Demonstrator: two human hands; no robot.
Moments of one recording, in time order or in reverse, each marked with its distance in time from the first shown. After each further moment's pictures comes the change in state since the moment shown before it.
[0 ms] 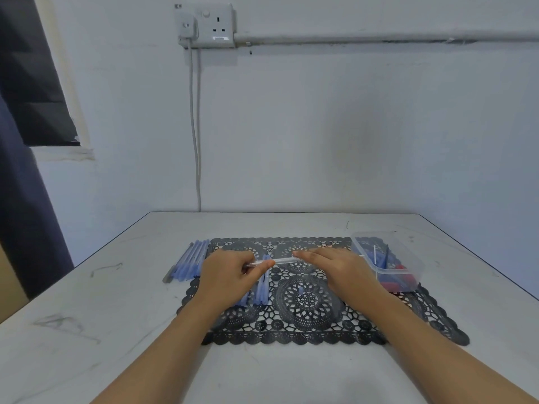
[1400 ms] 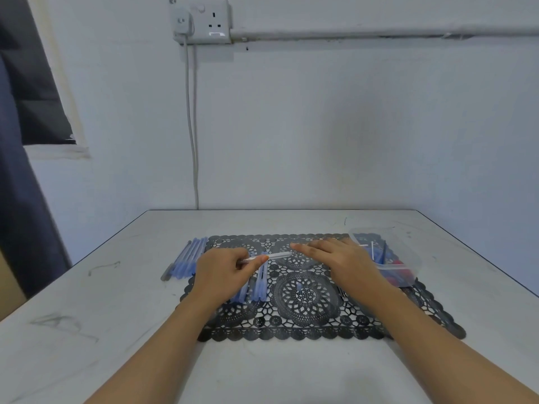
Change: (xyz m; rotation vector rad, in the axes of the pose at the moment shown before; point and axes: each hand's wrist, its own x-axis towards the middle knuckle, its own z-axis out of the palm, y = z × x) left_hand 0.000 -0.006 0.001 0.032 -0.025 -0.047; right_hand -0.002 0.007 -0.007 -0.111 -0.064 0.014
